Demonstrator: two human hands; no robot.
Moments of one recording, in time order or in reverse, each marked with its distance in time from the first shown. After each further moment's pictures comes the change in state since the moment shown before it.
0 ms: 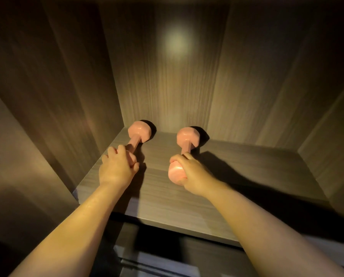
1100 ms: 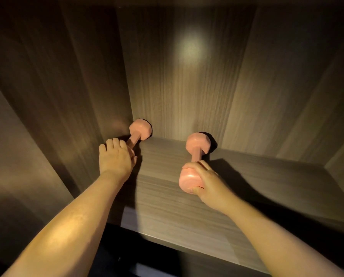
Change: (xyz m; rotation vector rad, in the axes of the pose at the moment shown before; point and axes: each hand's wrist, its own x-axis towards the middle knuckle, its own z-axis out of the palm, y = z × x) left_hand 0.066 -0.028 0.000 0.574 0.196 0.135; right_hand 0.025 0.026 0.016 0.210 0.114 -0.109
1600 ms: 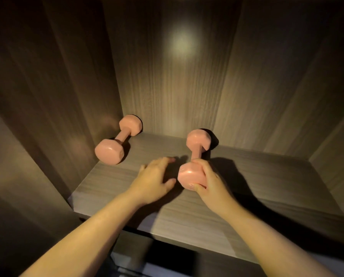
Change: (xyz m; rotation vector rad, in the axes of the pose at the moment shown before) left_hand -0.064 0.079 -0.030 -0.879 -0.202 0.446; right_hand -0.029 0.024 -0.001 0.122 0.173 0.098
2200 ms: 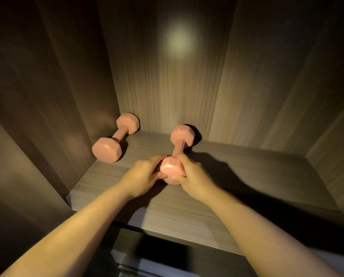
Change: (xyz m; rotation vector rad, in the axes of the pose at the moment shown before) left_hand 0.003 -0.013 -0.015 -0.114 -0.080 0.052; right_hand 0.021 -0.041 0.013 -0.214 -0.142 0.035
